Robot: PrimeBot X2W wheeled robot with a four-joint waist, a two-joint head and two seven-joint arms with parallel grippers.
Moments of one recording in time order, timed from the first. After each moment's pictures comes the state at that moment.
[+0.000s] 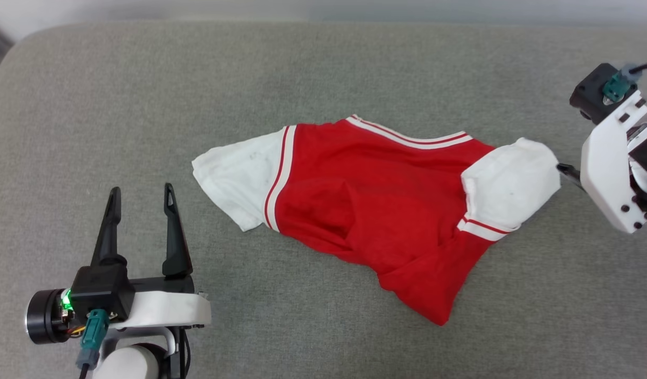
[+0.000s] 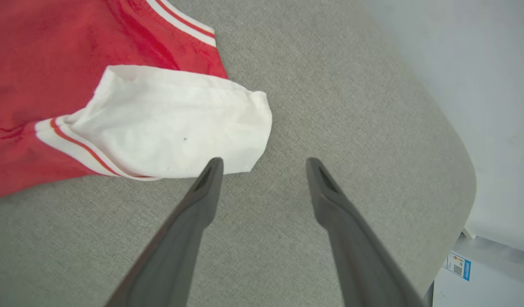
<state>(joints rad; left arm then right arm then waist) -0.13 0.39 -0.33 -0.13 -0.36 0.43 -0.26 -0.91 -0.84 0.82 0.10 0.70 0.13 0.81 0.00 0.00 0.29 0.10</state>
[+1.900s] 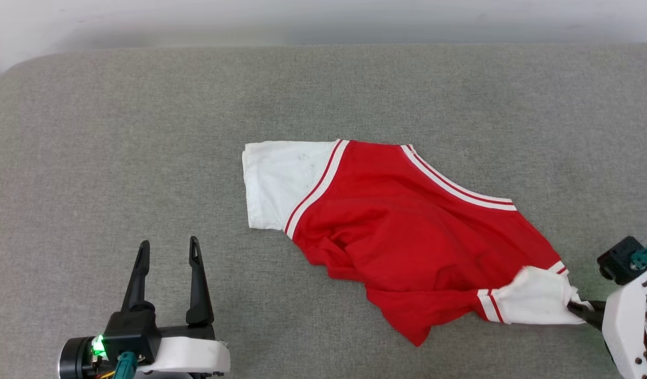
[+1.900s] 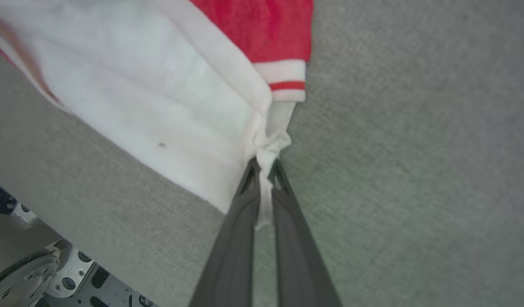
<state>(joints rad) 0.05 0.06 -0.07 -0.09 -0.08 0.14 -0.26 -0.61 -1.00 1.14 0.25 1.01 0.13 0.27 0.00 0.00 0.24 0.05</state>
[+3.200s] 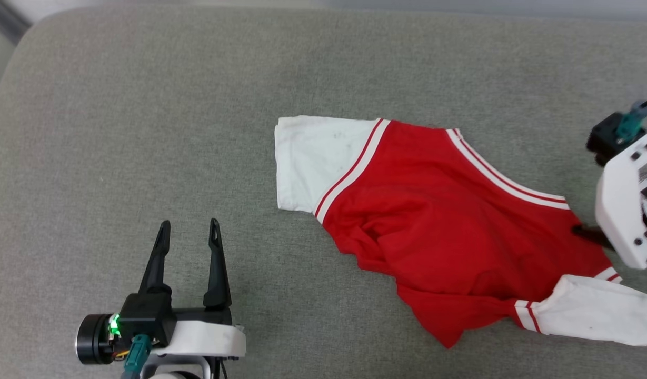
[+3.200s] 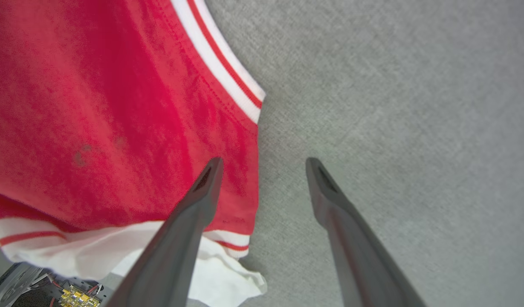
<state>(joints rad) 0.00 0.05 -0.11 -0.07 -0.09 0.12 -0.26 -0.86 -0.90 0.89 0.21 0.94 0.13 0.91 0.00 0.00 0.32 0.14</state>
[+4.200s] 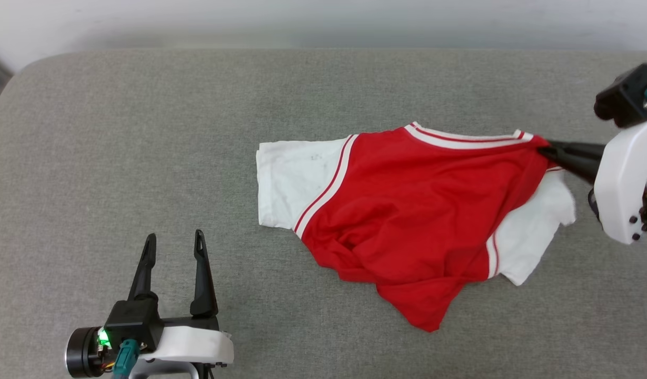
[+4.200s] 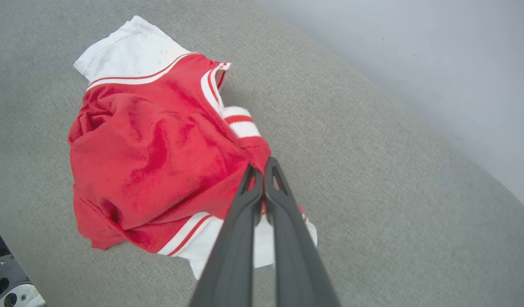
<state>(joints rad) 0.01 0.05 -0.06 -0.04 -0.10 0.12 -0.26 -0.89 -0.91 0.89 0.07 0.97 0.13 0.49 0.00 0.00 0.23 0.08</state>
